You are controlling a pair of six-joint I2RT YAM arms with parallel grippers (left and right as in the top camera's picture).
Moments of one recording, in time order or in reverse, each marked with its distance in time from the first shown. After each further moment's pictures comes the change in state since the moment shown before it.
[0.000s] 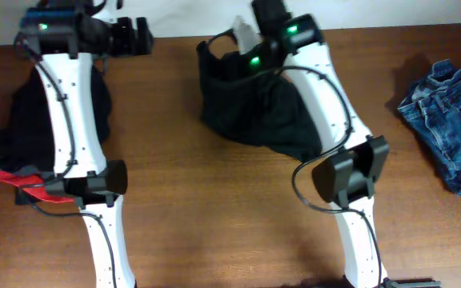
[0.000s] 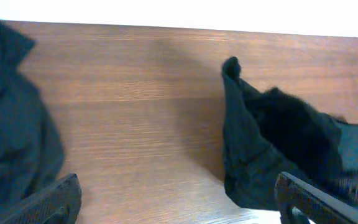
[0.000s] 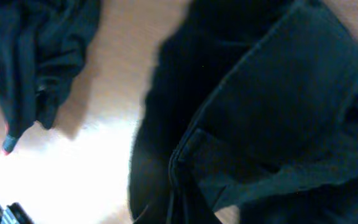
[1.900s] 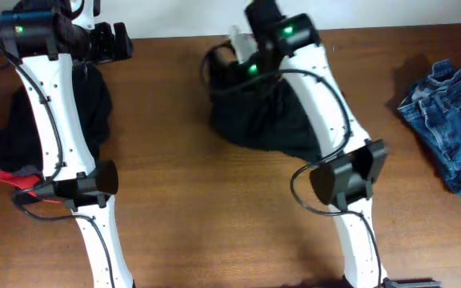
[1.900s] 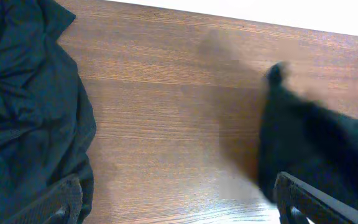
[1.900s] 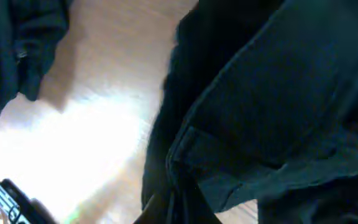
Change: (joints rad) left arm 0.069 -0.010 -0.002 -0.069 -0.026 0.000; right arm 0.019 -0.008 0.037 -0.164 0.064 -0.029
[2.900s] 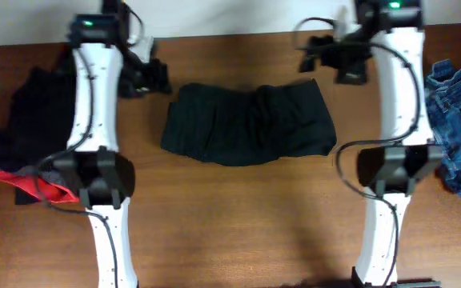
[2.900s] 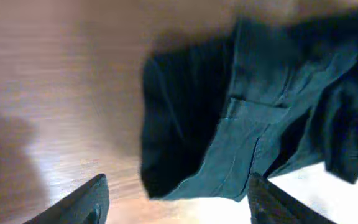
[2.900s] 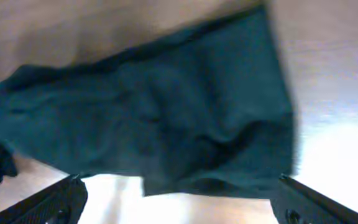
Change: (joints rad) left arm -0.147 -0.011 -0.526 0.078 0.034 0.035; right arm -0.416 -0.006 0.097 -0.249 0.083 0.123
